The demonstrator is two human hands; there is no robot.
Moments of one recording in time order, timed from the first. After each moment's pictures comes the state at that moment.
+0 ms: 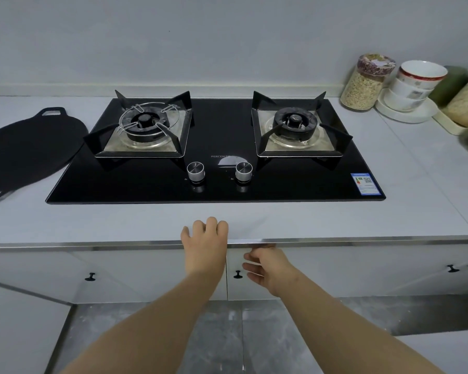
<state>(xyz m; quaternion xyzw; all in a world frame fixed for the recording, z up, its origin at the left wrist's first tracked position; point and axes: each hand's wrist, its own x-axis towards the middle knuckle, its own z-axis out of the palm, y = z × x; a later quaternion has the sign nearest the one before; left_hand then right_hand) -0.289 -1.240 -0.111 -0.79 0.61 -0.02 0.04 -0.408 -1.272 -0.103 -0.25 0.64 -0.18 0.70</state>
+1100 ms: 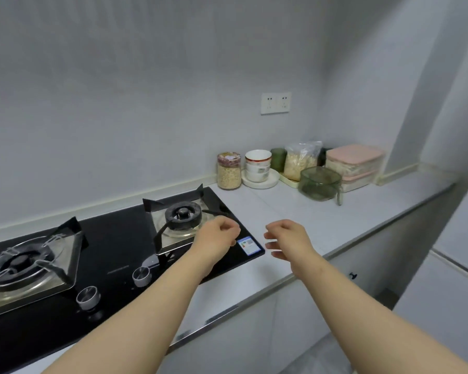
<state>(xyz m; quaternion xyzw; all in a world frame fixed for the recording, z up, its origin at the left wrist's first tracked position) -0.443 -1.329 0.078 -0.56 0.60 0.44 -0.35 -0.587 -1.307 0.068 -0.37 0.66 -0.49 0.44</state>
